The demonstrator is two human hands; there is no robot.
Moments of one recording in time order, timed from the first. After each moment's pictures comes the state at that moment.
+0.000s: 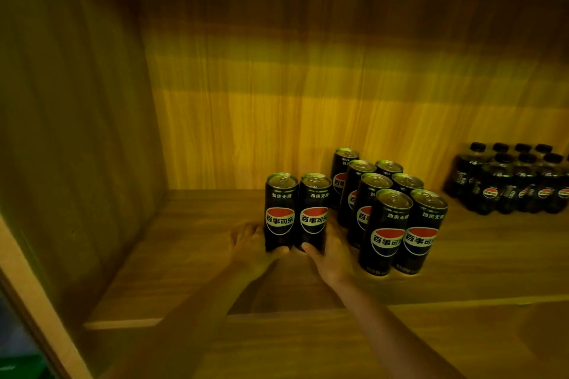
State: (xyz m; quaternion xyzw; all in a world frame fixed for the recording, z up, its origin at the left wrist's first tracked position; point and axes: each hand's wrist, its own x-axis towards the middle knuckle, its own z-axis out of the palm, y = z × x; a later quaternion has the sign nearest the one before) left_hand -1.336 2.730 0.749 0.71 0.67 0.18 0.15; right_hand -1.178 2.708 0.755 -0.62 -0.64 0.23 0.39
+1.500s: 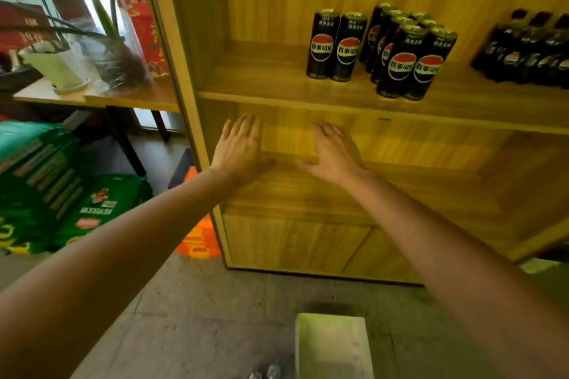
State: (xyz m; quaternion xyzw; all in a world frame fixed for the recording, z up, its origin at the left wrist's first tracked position) left_hand -1.392 2.432 0.734 0.73 0.68 0.10 -0.01; right_hand -1.212 2.468 0.742 -0.55 -0.83 0.02 0.06
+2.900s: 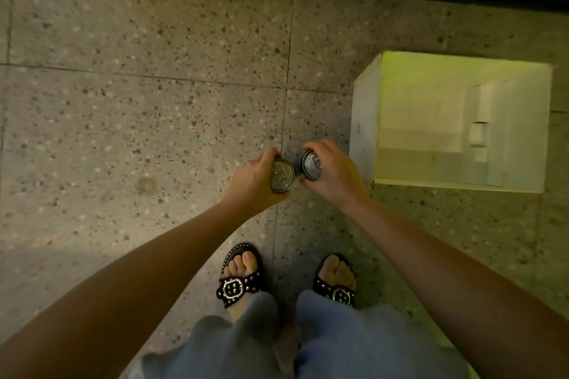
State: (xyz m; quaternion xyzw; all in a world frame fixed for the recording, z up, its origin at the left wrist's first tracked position) left_hand -1.359 2.197 -0.117 0.63 0.67 0.00 0.39; right_hand -1.198 2.233 -0.125 -0.57 -0.74 0.37 0.02
